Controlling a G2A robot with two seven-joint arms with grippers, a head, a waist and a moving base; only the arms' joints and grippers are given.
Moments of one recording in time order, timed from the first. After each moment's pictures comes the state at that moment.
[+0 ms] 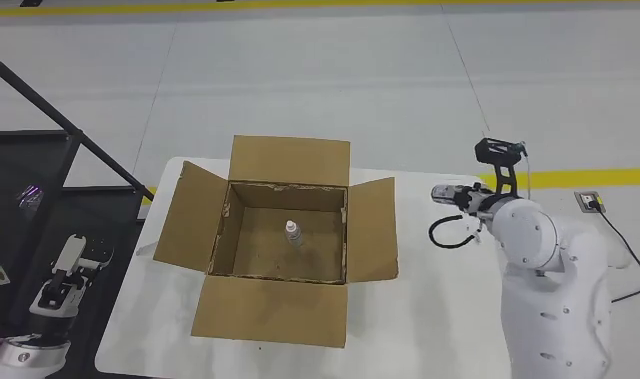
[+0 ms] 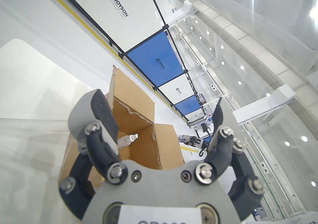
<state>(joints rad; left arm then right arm) 1.67 -1.18 -2.08 -1.97 -0.19 -0.37 -0.39 -0.85 -1.51 1.63 -1.87 -1.35 0.17 1.27</state>
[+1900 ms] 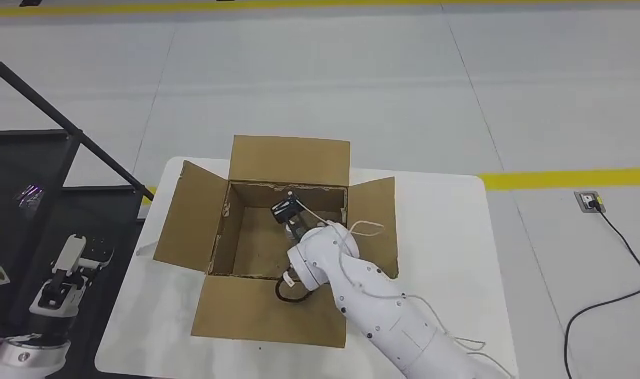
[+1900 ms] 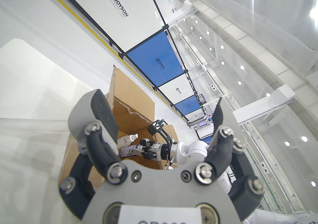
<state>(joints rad) 1.66 -1.18 -2.08 -1.97 -0.19 -0.37 -0.39 -0.51 -1.71 0.76 -1.08 -1.40 0.24 1.19</state>
